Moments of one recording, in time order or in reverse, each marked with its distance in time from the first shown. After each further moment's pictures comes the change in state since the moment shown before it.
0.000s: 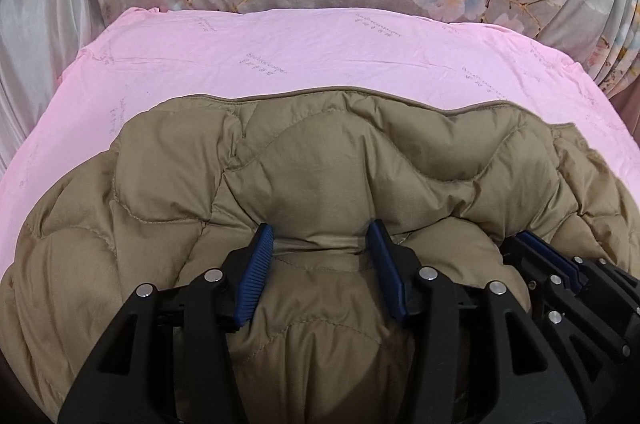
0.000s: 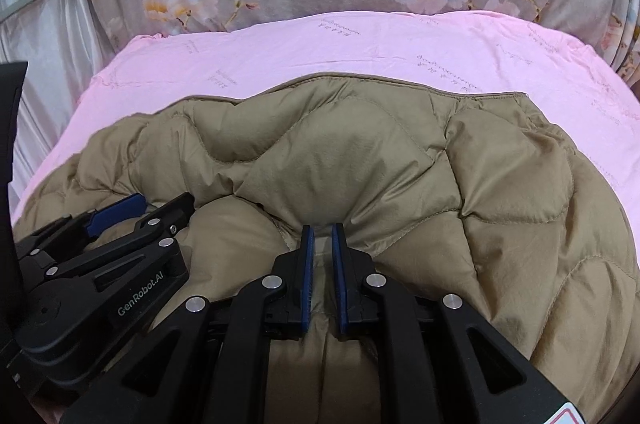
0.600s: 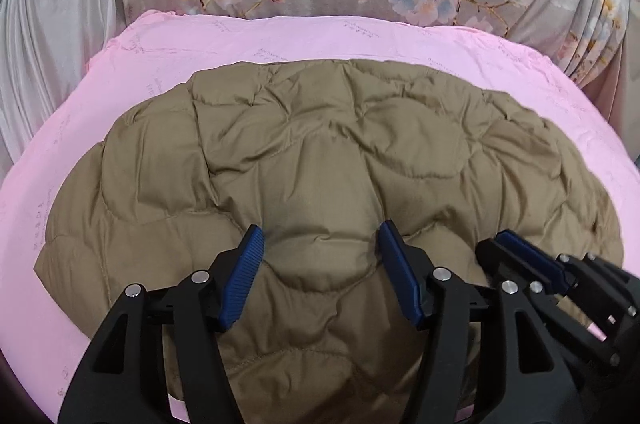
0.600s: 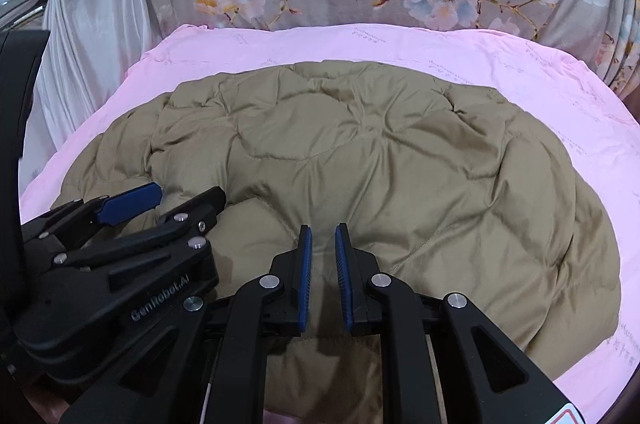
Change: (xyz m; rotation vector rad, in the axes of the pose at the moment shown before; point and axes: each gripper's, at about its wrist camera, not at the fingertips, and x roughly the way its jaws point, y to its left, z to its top) left arm -0.090 -0.002 -0.085 0.026 -0.060 -0.006; right arm -0.077 0.027 -0.085 -0.092 -0.043 0.047
